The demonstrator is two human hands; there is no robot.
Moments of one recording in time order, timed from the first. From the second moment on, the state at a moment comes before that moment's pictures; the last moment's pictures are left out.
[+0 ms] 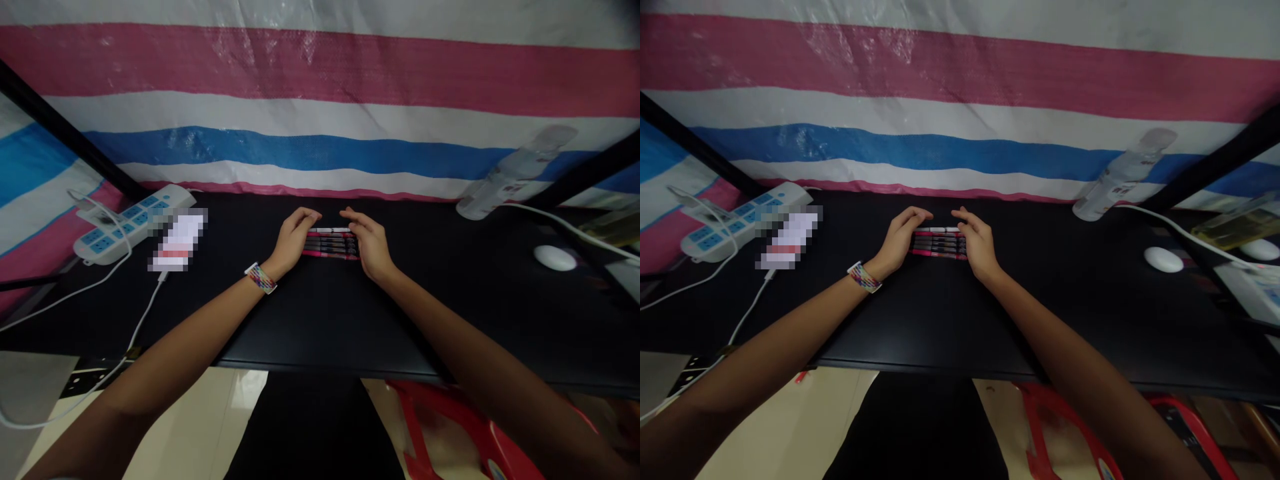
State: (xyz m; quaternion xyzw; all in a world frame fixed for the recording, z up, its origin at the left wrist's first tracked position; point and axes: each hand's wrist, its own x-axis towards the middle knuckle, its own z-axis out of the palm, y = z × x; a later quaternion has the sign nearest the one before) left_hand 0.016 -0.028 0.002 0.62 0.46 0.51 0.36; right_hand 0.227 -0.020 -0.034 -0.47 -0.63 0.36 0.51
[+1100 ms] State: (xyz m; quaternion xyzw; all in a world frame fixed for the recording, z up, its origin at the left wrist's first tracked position) left_hand 0.008 -0.027 0.004 0.68 0.45 0.52 0.26; right_hand 0.230 -0.063 0.018 -0.23 -0.92 0.10 0.31
